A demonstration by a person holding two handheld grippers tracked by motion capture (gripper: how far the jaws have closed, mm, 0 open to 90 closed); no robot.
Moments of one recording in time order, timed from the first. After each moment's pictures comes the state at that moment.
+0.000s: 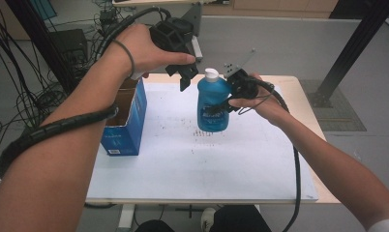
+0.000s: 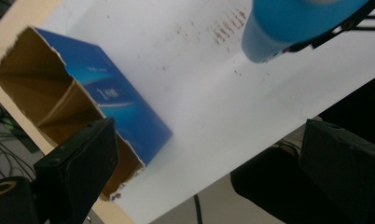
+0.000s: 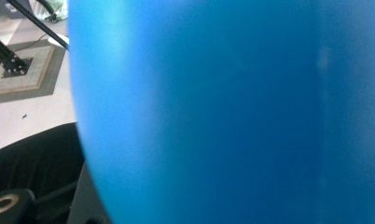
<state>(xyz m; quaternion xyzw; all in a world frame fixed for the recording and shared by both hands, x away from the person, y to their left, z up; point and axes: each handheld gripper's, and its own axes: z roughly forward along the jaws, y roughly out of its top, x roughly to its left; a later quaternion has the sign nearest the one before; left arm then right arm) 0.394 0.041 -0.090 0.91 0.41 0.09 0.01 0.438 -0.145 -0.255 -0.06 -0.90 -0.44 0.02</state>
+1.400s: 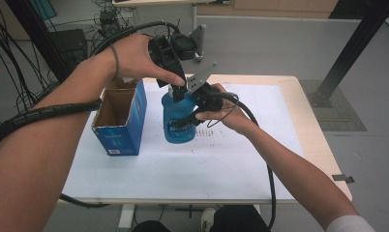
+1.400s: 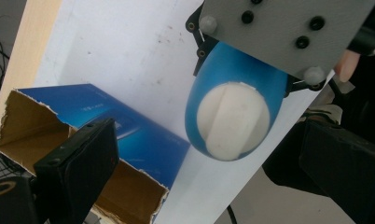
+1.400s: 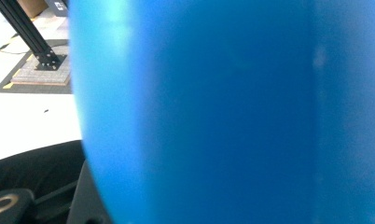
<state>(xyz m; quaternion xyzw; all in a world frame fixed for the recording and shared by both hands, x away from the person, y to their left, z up) 0.390 0.045 -0.122 0.96 0.26 0.08 0.00 0.420 -0.066 -0.277 0.03 -0.88 -0.47 0.05</state>
